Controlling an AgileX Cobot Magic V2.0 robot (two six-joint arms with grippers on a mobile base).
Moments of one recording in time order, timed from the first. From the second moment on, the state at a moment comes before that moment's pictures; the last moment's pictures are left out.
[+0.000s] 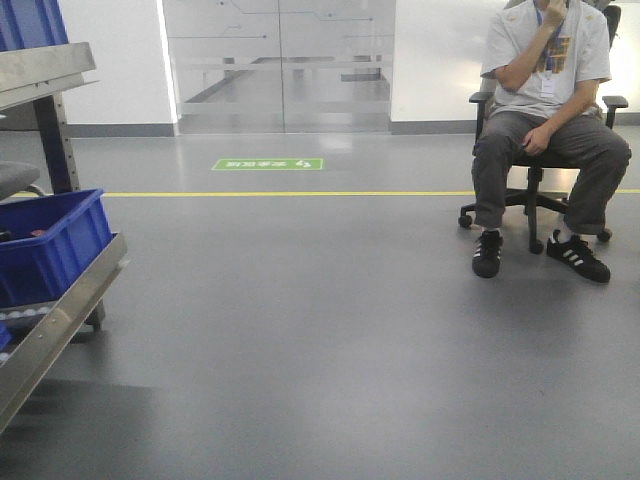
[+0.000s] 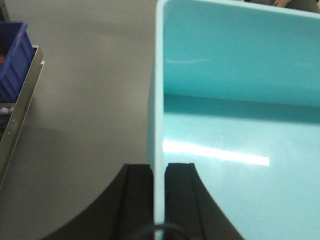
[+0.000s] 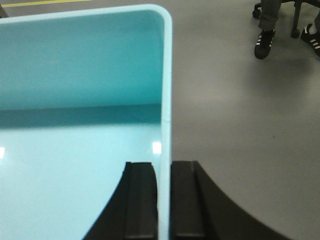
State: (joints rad) left arm -0.42 1.44 -1.75 0.38 0.96 -0.58; right arm 0.40 1.53 -1.87 -0.31 1.03 0.52
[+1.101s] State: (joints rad) left arm -0.42 1.44 -1.75 0.38 0.96 -0.58; right arm 0.40 1.53 -1.87 -0.31 1.03 0.52
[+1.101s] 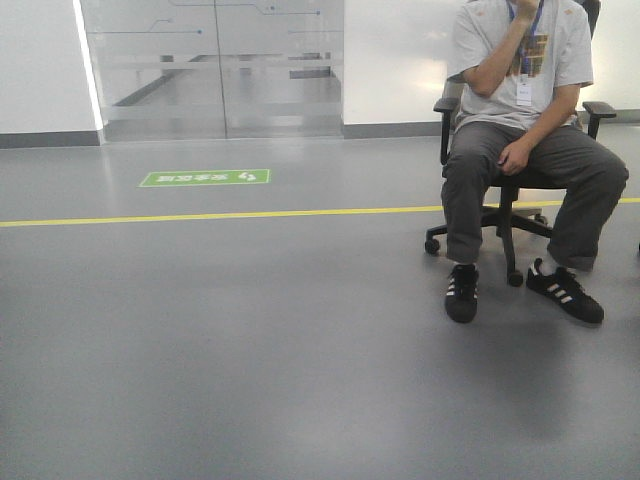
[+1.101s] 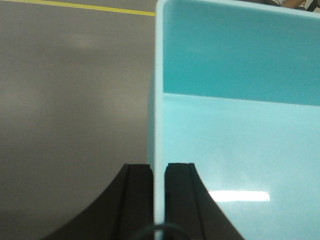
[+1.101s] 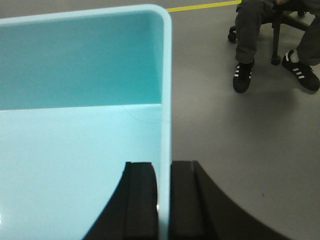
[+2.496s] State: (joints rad) left arm -0.42 1.44 -1.75 0.44 0.94 -0.58; right arm 0.40 1.53 -1.87 -0.30 1.02 0.52
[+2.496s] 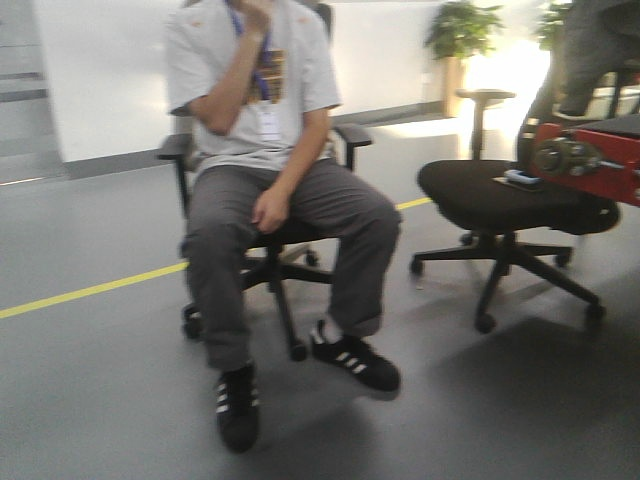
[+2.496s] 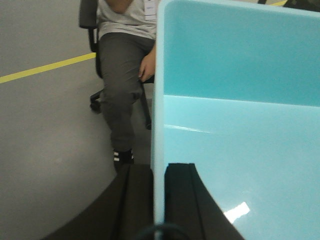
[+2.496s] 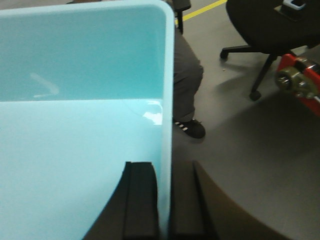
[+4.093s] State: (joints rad) left arm -0.42 1.44 -1.75 0.46 0.94 -0.58; right arm 0.40 1.53 -1.87 -0.30 1.01 0.52
